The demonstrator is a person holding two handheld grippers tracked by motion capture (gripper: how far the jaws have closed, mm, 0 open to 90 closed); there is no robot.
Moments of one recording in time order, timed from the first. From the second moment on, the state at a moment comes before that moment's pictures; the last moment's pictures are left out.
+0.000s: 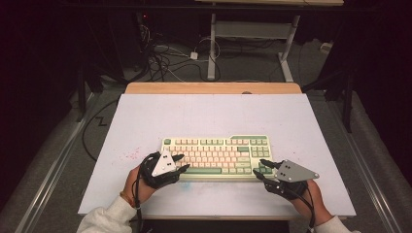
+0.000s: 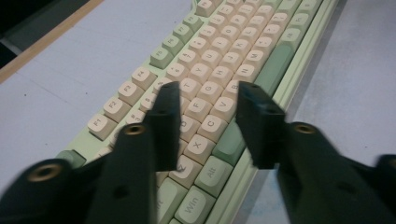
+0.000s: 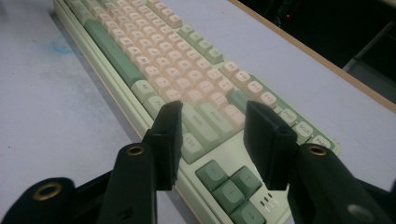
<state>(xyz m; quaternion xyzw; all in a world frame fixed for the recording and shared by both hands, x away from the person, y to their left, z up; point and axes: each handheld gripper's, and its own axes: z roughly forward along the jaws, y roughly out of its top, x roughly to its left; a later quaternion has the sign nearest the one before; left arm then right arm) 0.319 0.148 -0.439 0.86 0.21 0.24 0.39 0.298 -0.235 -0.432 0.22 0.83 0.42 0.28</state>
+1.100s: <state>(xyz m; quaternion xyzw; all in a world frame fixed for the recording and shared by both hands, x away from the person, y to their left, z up) 0.307 0.198 -0.443 0.84 0.27 0.27 0.39 0.331 -0.202 -0.437 0.21 0.87 0.38 0.23</state>
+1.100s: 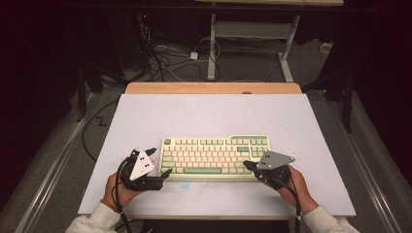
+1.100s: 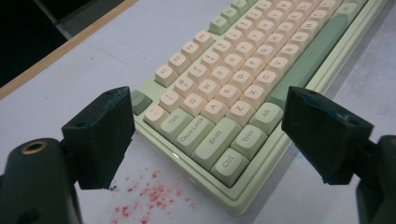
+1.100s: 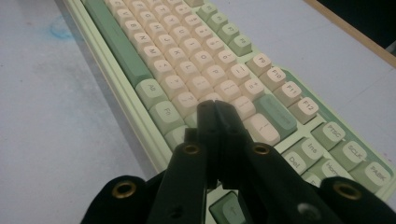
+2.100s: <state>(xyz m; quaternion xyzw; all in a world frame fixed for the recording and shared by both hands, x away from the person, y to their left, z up) 0.312 0.200 -0.444 0.84 0.28 0.25 0.39 0.351 -0.193 -0.455 0.23 0.89 0.33 0.23</state>
